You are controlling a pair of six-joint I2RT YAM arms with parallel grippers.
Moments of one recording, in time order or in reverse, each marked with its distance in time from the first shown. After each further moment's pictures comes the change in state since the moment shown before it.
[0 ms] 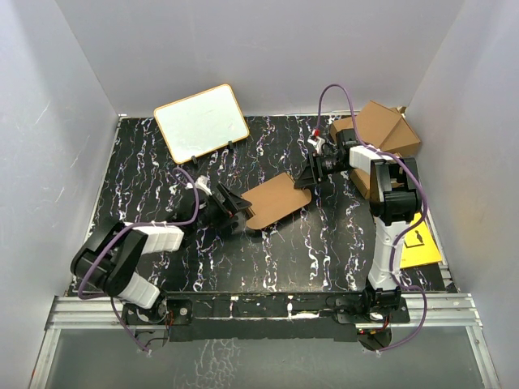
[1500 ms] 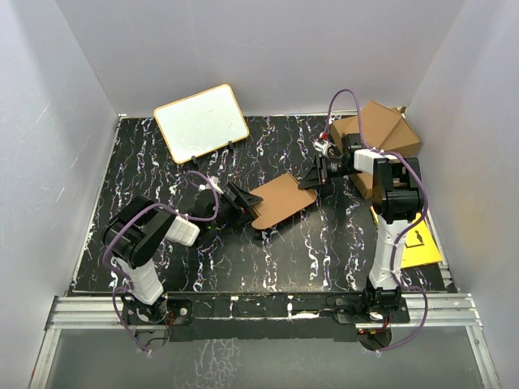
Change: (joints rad) left arm -0.076 0.271 0.070 0.278 -0.062 -0.156; right arm -0.045 0.026 -0.044 0.037 -0.077 0.122
